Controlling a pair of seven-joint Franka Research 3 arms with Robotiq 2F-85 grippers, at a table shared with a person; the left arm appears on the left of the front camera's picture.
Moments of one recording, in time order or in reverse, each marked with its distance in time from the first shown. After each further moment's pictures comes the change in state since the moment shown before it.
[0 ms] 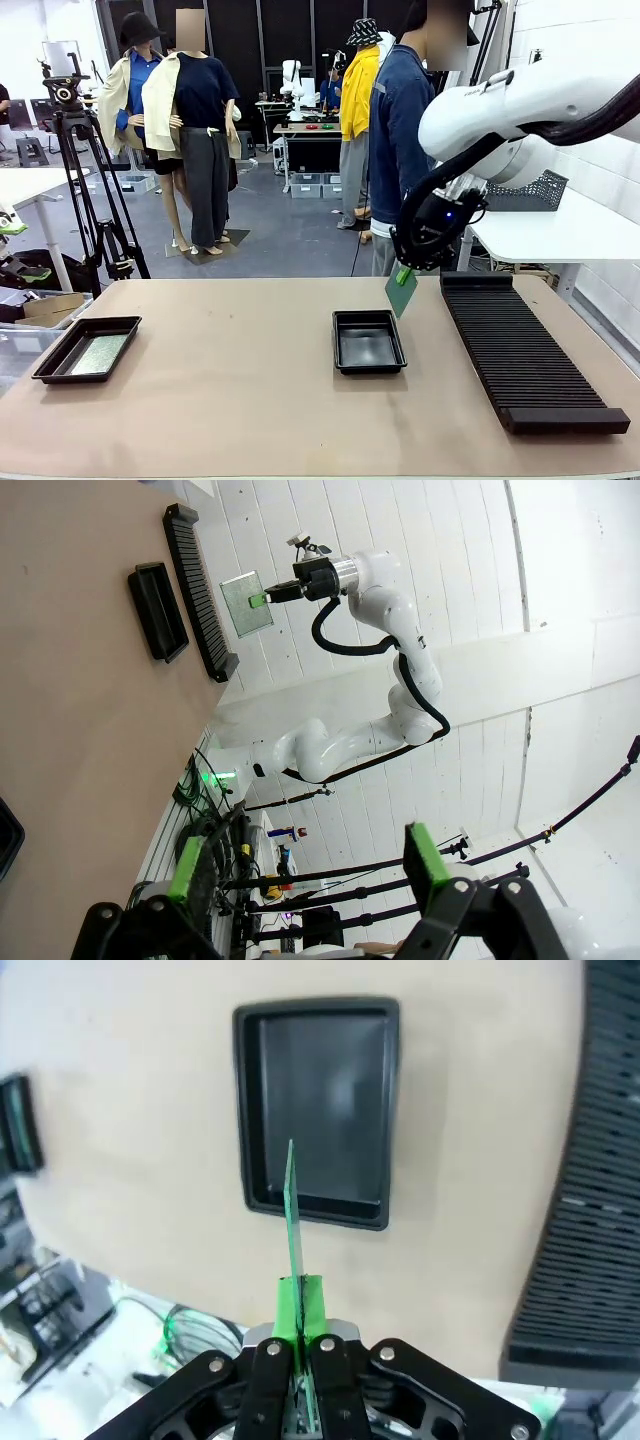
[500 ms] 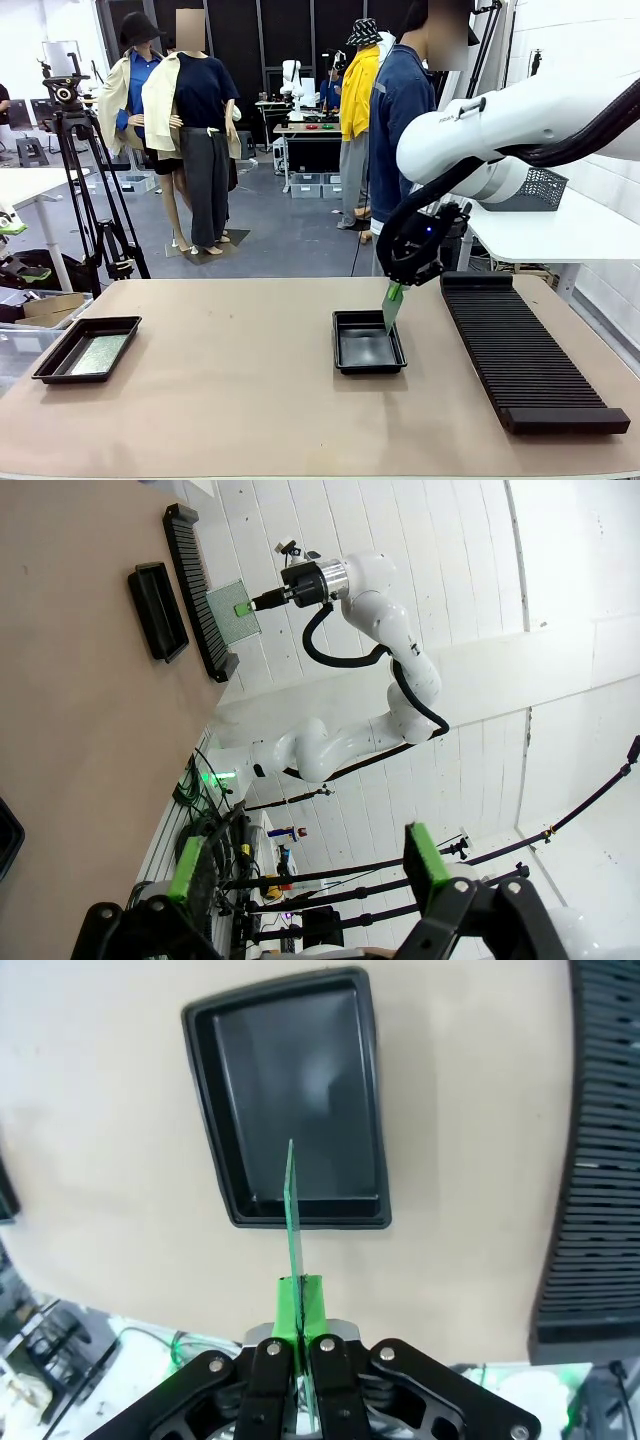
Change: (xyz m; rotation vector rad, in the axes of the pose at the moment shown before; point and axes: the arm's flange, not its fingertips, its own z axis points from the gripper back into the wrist) left arm 0.000 0.000 0.000 0.000 0.000 0.000; right arm -0.004 0.018 -0.033 -0.078 0.014 -0.116
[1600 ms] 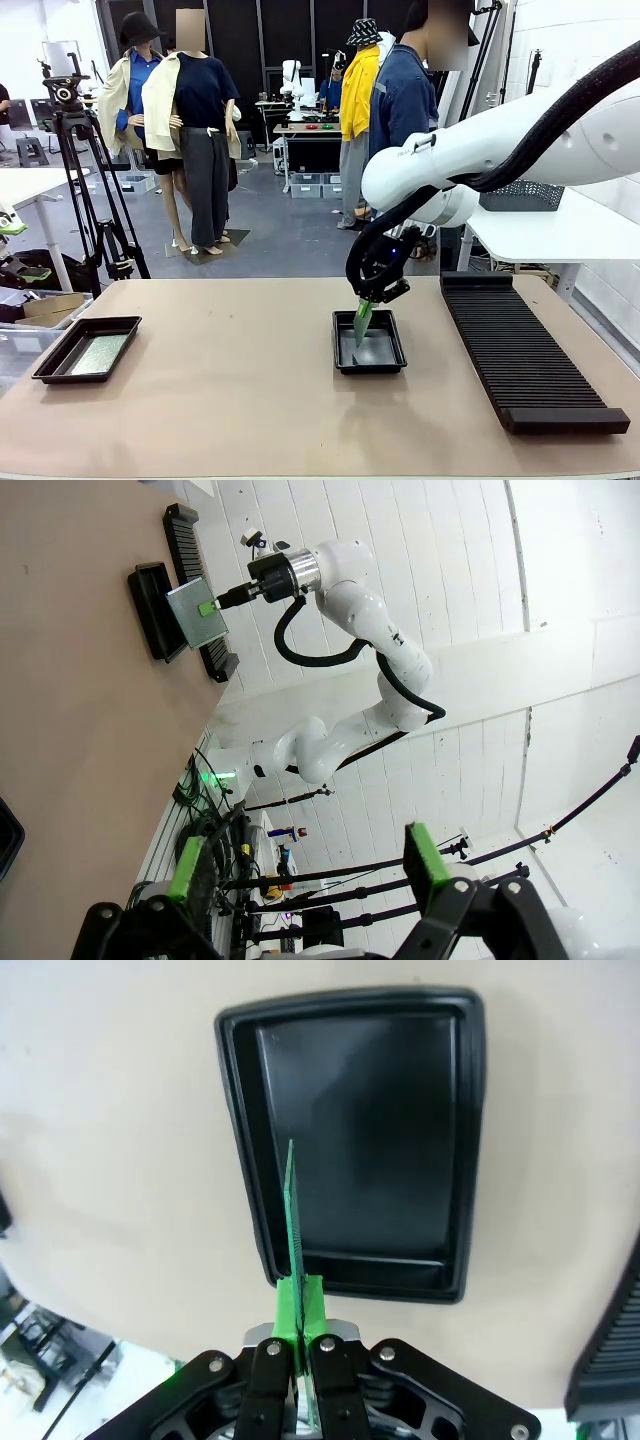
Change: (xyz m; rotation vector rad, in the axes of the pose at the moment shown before) left arm 0.000 0.000 0.000 0.000 0.000 0.000; right arm 0.032 0.035 -0.067 0.013 0.045 0.045
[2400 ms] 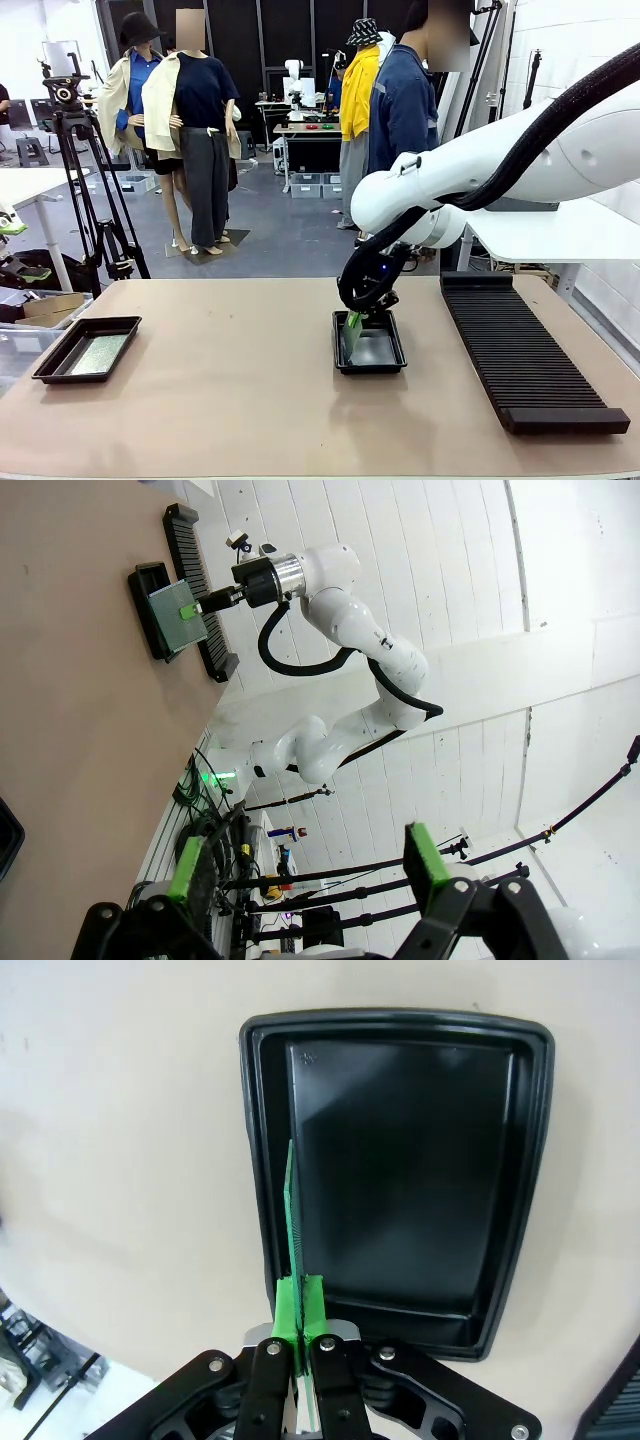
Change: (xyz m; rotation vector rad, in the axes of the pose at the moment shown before) left arm 0.000 0.000 0.000 0.000 0.000 0.000; right arm 0.002 0.006 -0.033 0.013 -0.042 0.065
